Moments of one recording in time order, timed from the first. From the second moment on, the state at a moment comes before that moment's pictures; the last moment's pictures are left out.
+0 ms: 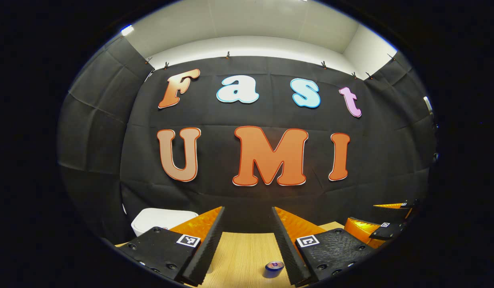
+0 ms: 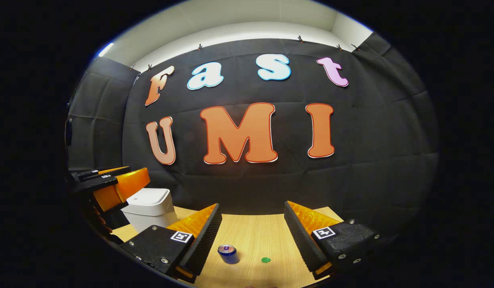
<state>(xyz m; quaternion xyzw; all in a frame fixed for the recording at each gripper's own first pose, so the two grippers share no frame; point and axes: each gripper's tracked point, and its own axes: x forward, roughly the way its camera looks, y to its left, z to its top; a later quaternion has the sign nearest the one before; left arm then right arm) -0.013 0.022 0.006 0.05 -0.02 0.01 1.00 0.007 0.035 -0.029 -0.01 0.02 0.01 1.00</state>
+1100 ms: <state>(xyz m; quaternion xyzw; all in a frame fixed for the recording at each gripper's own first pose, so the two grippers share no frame) 0.004 0.146 0.026 0.09 -0.02 0.10 0.99 0.020 0.048 -0.044 -0.01 0.04 0.01 1.00</state>
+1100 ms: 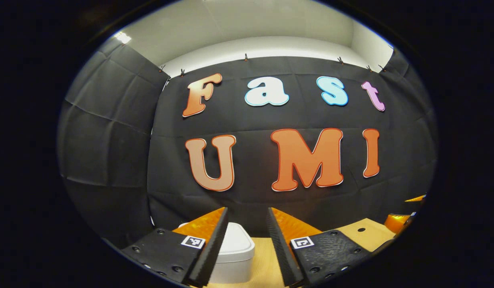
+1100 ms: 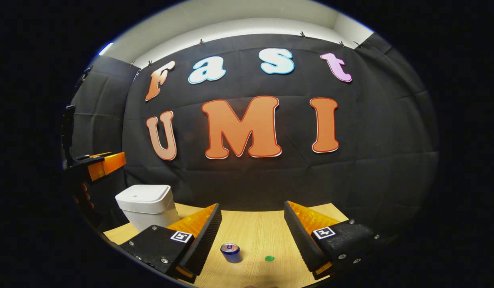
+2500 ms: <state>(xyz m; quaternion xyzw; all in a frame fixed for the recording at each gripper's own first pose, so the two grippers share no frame) 0.070 0.265 -0.124 0.00 0.22 0.16 0.96 0.034 0.036 -0.077 -0.01 0.08 -0.02 1.00</state>
